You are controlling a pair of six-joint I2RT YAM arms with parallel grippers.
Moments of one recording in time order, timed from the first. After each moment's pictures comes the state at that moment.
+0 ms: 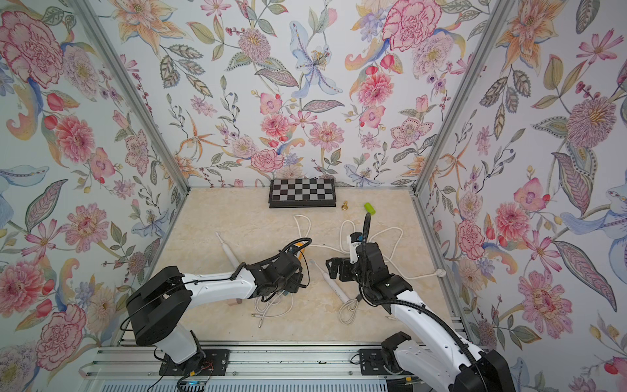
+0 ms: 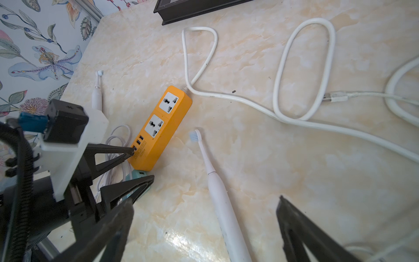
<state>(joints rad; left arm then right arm) -0.95 1.66 0.89 -0.24 -0.27 -0.44 0.49 0.97 0.59 -0.28 -0.12 0.43</state>
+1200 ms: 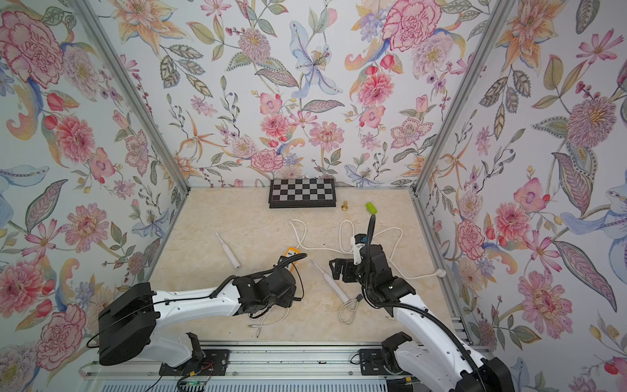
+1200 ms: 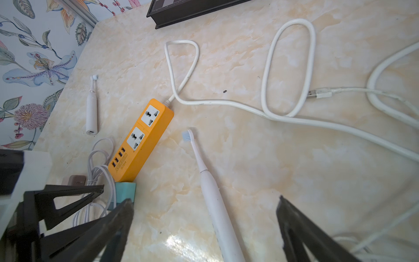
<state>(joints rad) -1.08 1.48 0.79 -0.36 -0.31 -0.69 0.45 0.93 0.56 -0.29 -0.13 0.43</state>
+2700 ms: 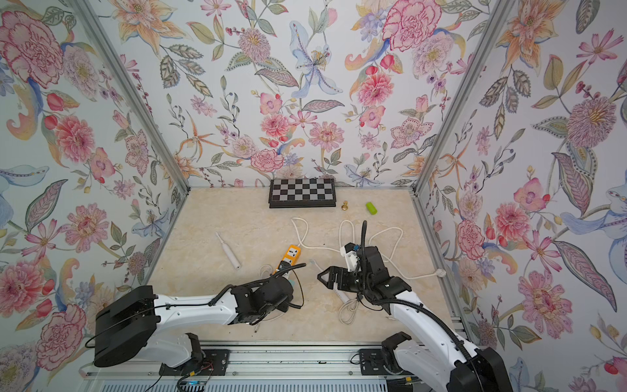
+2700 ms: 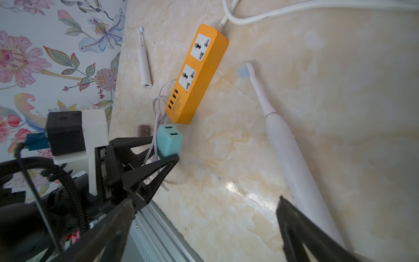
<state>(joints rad) -1.12 1.43 0.66 -0.12 -0.38 -0.52 0.48 1.00 0.55 -0.32 -0.54 0.62</state>
